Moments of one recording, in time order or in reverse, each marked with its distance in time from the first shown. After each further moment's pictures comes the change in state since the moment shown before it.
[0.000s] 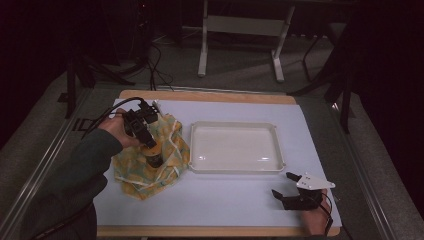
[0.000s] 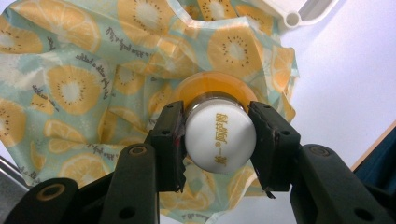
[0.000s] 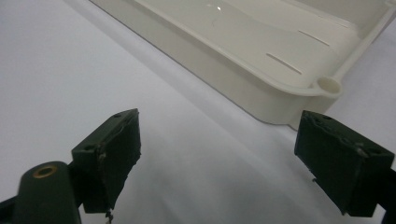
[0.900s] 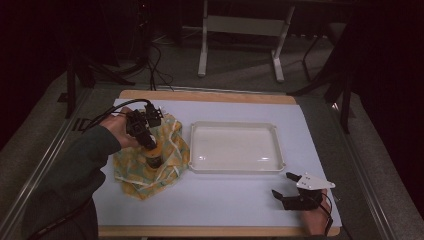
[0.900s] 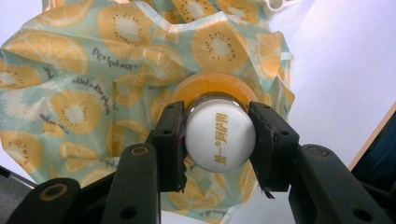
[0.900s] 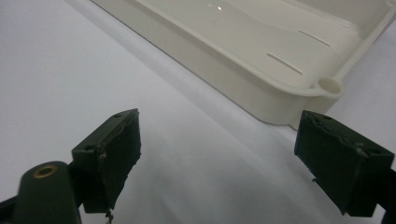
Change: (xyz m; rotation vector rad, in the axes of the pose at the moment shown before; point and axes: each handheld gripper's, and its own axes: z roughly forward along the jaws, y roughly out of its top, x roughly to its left) left arm -0.010 0.005 -0.003 0.020 0.018 0.200; right arm 0.000 0.000 0.000 -0.001 0.003 -0.002
